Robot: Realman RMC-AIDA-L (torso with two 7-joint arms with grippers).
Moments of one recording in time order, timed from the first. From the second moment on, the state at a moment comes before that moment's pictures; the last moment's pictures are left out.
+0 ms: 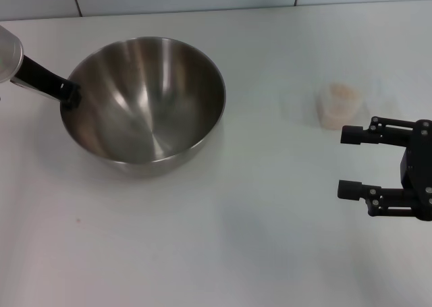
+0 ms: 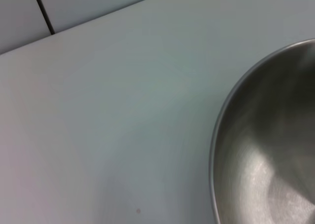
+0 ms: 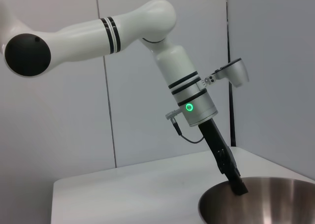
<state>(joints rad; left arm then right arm) -0.79 -2.07 1.06 1.07 2.84 1.39 -2.62 0.12 2.08 -0.92 -1.15 -1.62 -1.85 1.37</state>
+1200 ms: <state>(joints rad) -0.83 -2.07 1.10 1.10 2.71 1.47 -2.54 0.13 2.08 -0.92 -1.15 -1.63 -1.85 1.37</state>
